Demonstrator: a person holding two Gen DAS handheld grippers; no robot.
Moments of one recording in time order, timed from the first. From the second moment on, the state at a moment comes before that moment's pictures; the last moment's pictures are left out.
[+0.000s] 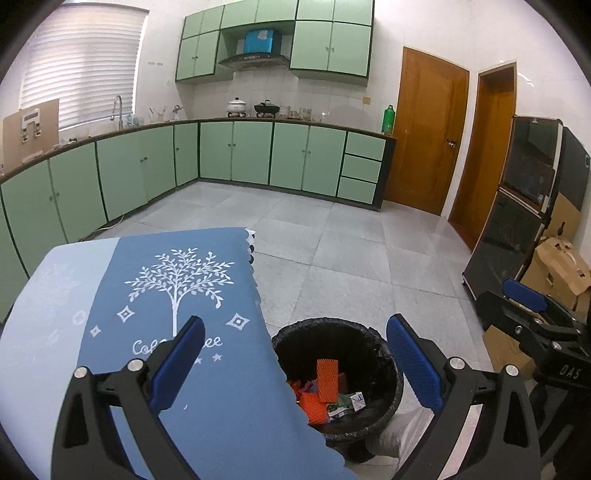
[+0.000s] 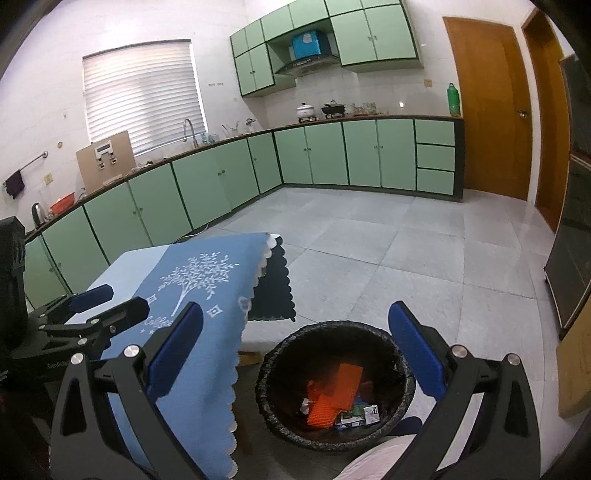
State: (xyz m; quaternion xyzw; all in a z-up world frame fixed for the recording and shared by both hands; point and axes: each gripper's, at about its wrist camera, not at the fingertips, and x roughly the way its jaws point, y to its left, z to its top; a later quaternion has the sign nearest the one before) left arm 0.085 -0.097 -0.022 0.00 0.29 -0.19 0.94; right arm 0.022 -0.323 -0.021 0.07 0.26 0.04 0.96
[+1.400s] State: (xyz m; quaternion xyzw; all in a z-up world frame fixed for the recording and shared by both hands) left arm 0.060 -0.081 -0.007 0.00 0.27 -0.17 0.95; right arm 0.011 -0.298 -0.019 0.06 0.25 0.06 0.96
